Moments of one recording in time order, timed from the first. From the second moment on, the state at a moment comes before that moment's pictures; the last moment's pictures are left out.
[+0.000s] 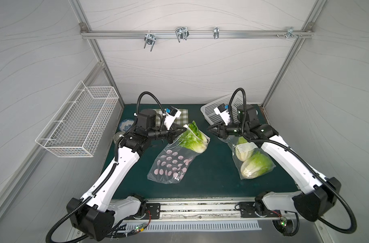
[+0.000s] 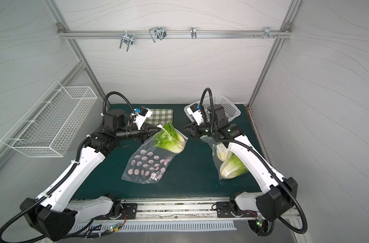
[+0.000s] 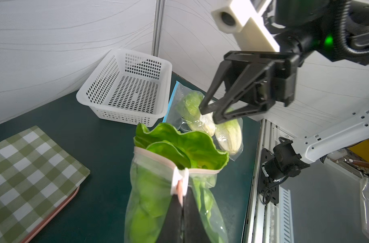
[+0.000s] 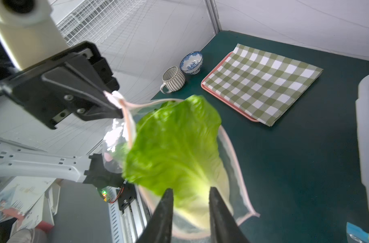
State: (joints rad) left arm -0.36 1.16 1.18 -0.49 0.73 0.06; right arm 0.50 1.34 1.31 -0.51 -0.68 0.15
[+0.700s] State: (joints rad) left arm -0.45 1.24 1.20 -0.48 0.74 0.03; right arm 0.65 1.56 1.31 -0.43 -0.89 0.14
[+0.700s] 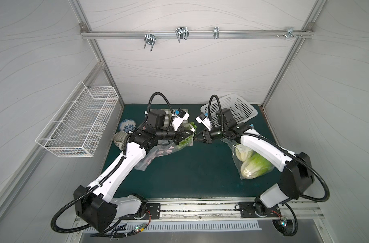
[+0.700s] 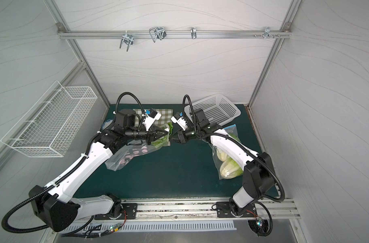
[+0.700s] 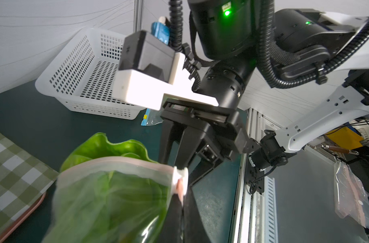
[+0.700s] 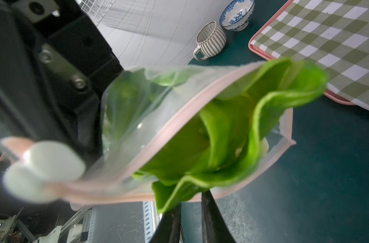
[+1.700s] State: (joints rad) left arm -0.39 1.20 1.21 -0.50 0.75 0.04; right arm 0.67 1.51 1.22 -0.23 -0.91 0.35
